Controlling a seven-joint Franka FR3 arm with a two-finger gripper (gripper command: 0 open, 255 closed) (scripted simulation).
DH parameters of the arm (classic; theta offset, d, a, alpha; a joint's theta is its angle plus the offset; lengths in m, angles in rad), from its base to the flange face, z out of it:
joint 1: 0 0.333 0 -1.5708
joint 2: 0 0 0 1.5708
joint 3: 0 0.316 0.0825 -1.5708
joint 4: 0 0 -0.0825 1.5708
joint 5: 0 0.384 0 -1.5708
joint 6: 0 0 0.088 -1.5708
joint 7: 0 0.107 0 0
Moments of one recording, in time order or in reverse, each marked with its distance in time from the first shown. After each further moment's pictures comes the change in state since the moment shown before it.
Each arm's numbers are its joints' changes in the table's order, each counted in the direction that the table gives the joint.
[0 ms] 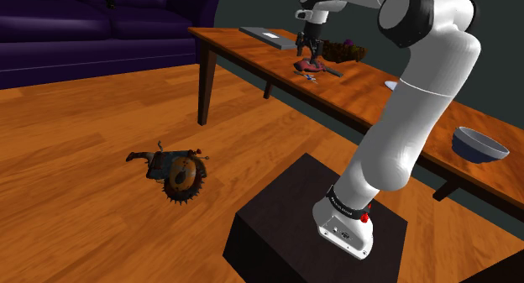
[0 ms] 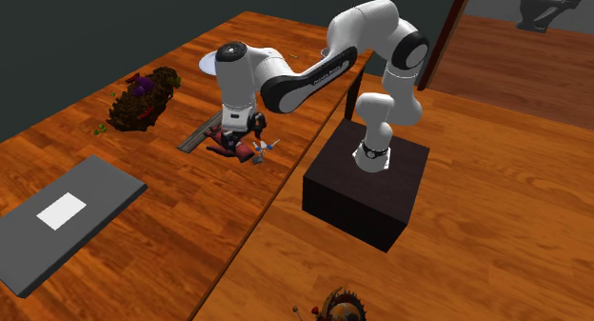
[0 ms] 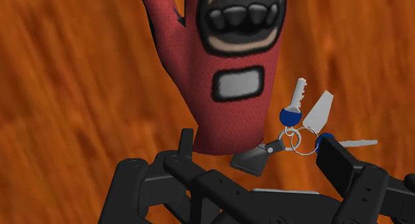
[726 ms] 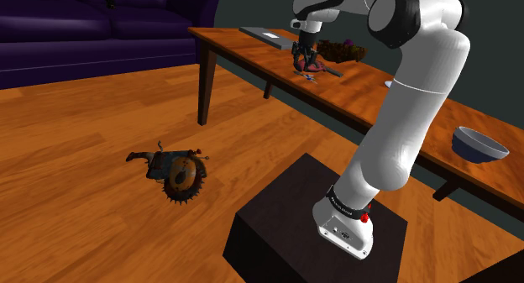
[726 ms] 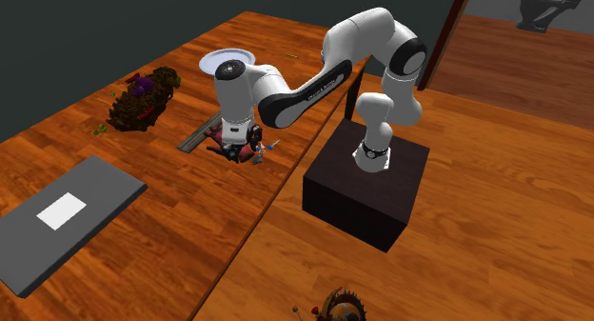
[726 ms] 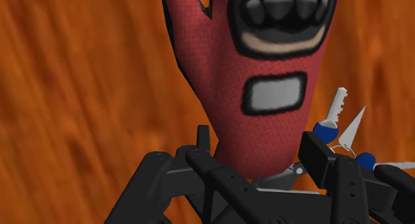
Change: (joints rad) arm -0.018 0.062 0.006 0.041 0.045 -0.089 -0.053
